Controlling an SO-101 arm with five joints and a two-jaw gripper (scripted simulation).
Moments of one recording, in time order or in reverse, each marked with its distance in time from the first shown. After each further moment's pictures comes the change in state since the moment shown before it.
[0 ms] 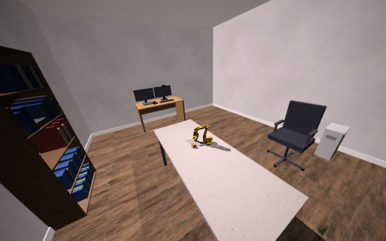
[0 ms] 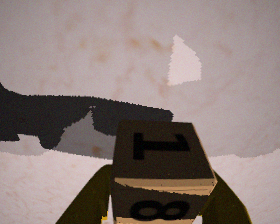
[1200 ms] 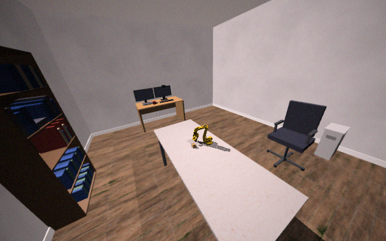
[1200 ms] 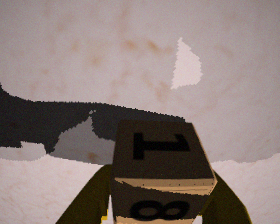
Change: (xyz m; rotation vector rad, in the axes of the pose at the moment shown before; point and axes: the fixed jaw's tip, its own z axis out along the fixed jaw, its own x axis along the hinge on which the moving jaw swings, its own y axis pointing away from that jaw) arm 0.000 -0.001 0.004 0.008 0.000 0.000
